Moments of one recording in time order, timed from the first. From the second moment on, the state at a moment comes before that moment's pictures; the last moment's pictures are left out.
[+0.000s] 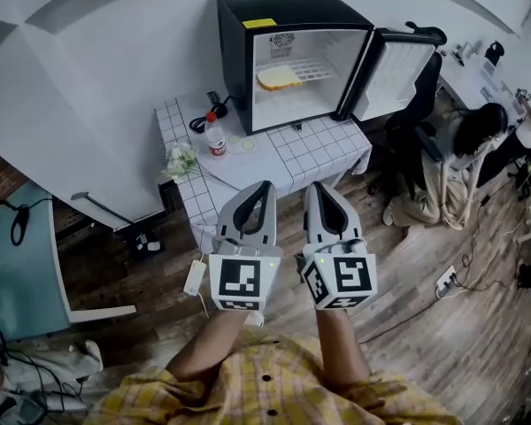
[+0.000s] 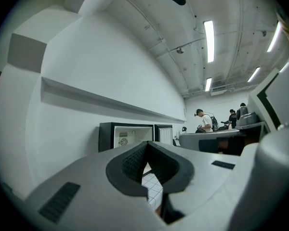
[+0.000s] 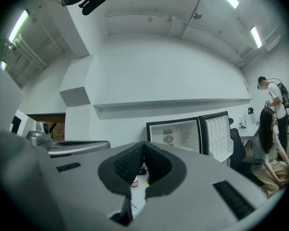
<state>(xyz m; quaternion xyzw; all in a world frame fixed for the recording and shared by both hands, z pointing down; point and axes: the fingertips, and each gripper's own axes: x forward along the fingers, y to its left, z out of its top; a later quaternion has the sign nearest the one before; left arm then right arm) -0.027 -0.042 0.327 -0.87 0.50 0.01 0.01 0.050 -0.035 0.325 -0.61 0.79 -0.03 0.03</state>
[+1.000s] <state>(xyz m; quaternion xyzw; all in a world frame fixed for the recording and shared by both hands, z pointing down) -0.045 -0.137 0.327 -0.87 0.49 0.01 0.03 0.028 -0.132 0.333 -0.63 0.78 -0.02 0.00</state>
